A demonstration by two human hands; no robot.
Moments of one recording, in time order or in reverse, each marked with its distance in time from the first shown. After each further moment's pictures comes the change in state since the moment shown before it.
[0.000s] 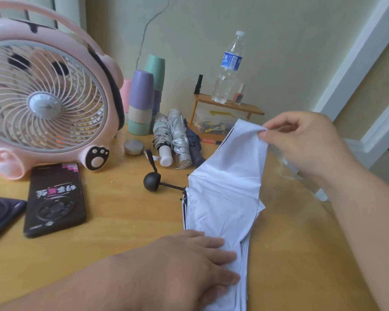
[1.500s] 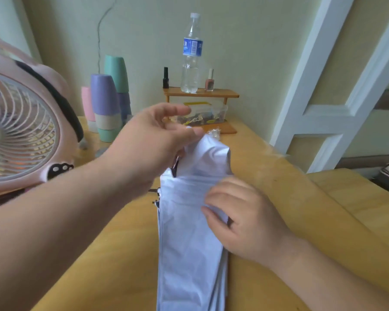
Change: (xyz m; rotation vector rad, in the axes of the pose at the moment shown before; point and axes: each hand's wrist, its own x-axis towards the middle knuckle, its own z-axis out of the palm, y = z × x) left_hand 0.070 -0.009 -0.117 -1.040 0.863 -0.413; right_hand -0.106 0.079 0.059 -0.120 -0.049 -0.622
